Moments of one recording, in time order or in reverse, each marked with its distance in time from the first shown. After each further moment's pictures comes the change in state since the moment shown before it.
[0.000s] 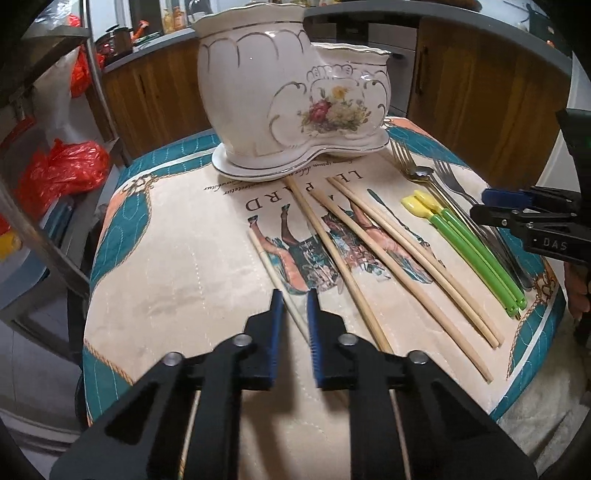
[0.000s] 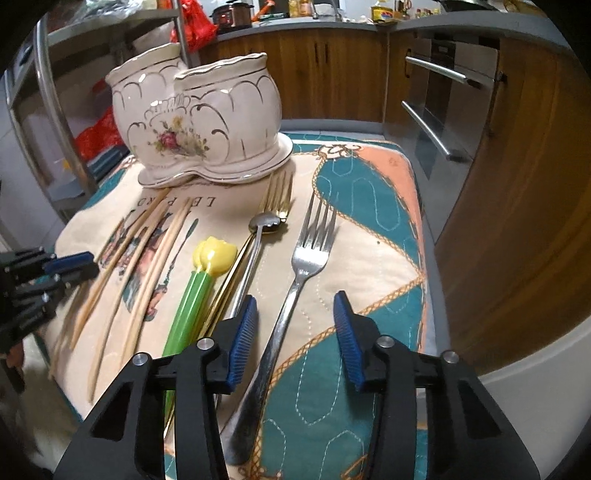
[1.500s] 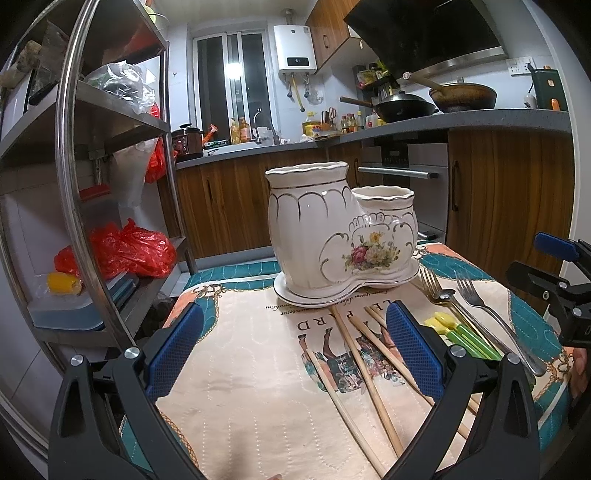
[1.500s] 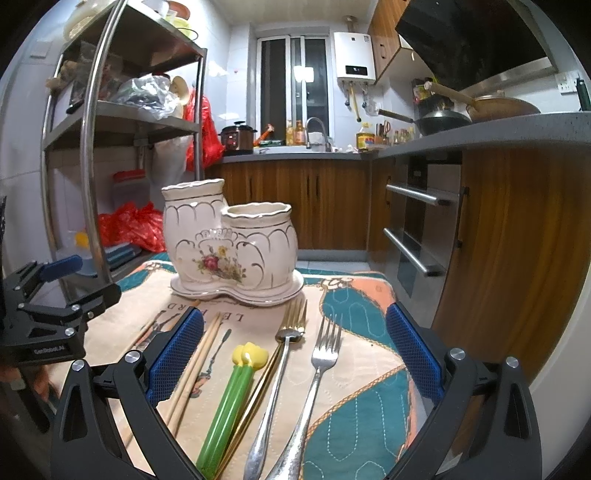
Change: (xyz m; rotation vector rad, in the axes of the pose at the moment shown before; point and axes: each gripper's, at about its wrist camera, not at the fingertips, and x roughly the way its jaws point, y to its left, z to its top) left arm -0.050 -0.012 -0.010 -0.081 -0.538 0.241; right arm -0.054 0.029 -0.025 -0.010 -0.571 -0.062
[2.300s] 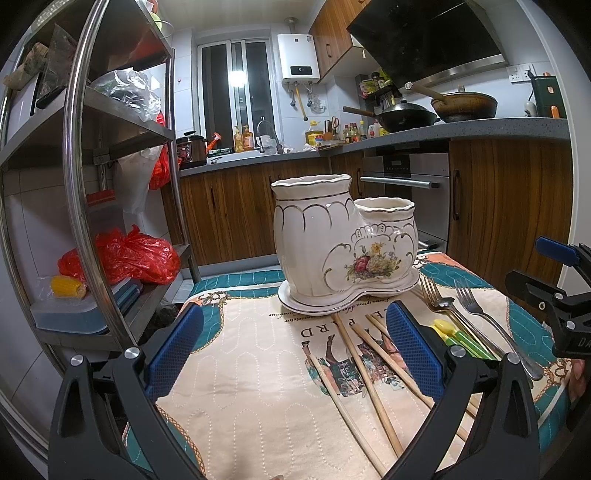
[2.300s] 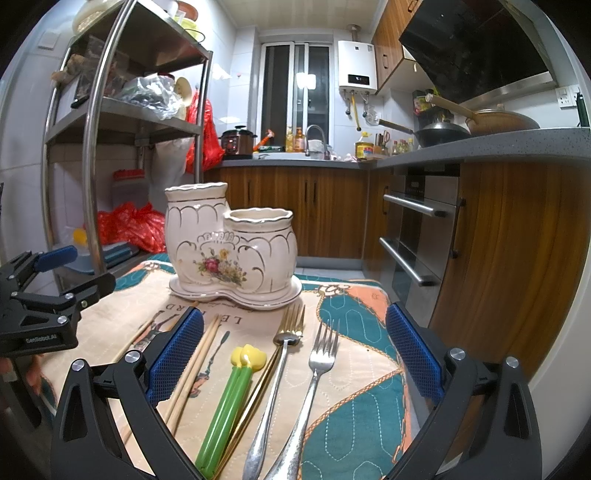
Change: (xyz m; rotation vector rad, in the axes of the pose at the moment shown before) left arm -0.010 0.005 0.003 -0.005 -0.038 0.009; right arm -0.005 0.005 0.002 -0.038 -0.034 -0.019
